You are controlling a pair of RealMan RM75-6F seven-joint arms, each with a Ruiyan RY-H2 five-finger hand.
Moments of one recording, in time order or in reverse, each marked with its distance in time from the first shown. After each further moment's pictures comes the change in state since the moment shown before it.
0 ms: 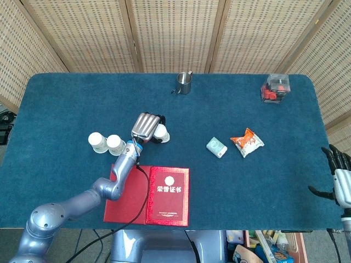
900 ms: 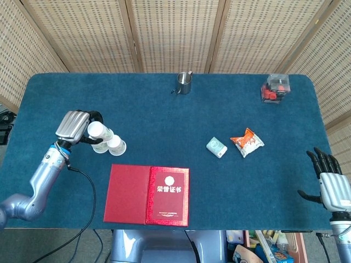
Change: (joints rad) left arm 0.371 0.704 0.115 -0.719 0.053 0.142 -0.117; right arm -0.001 -0.020 -0.031 -0.053 -0.061 0.038 -0.104
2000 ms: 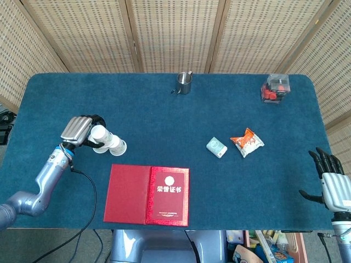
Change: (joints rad) left arm -0.004 -0.100 0.022 0.171 0.056 -0.085 -0.127; right arm -0.002 0.008 0.001 0.000 0.005 0.002 0.015
